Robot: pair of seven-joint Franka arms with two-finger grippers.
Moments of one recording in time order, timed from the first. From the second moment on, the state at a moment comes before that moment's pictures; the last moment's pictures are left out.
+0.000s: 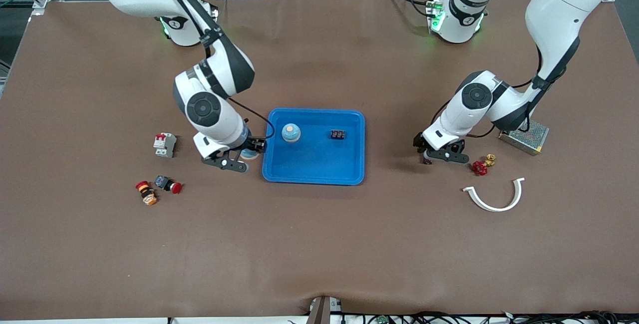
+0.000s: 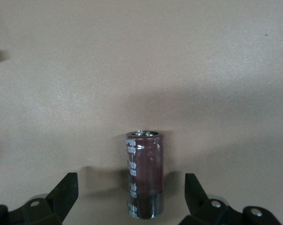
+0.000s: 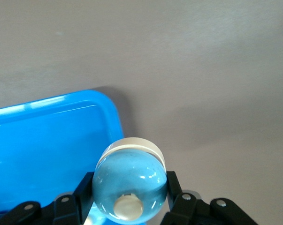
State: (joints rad) left arm 0.42 0.52 -0.65 -2.27 0.74 2.69 -0.62; right arm 0.30 0.46 0.24 -1.81 -0.03 2.20 0.80
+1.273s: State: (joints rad) left arm 0.39 0.52 -0.66 -2.25 0.74 2.67 -0.76; right arm 0.42 0.67 0.23 -1.71 -0.03 2.36 0.98
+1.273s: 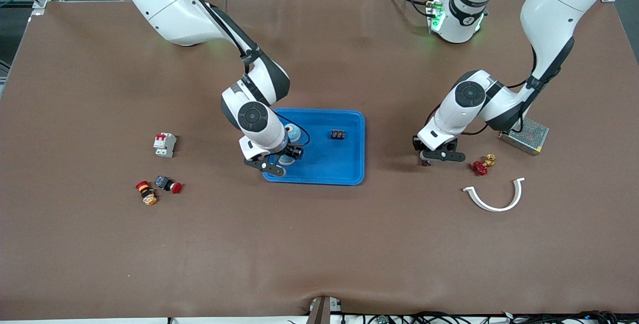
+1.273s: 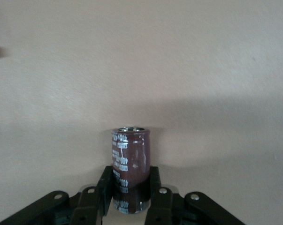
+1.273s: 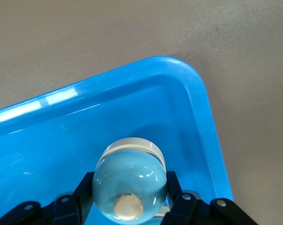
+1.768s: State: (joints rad) left arm 0.39 0.51 -0.68 -2.20 0.74 2.59 -0.99; right arm 0.42 0.70 0.23 -1.71 -0.06 2.38 0.98
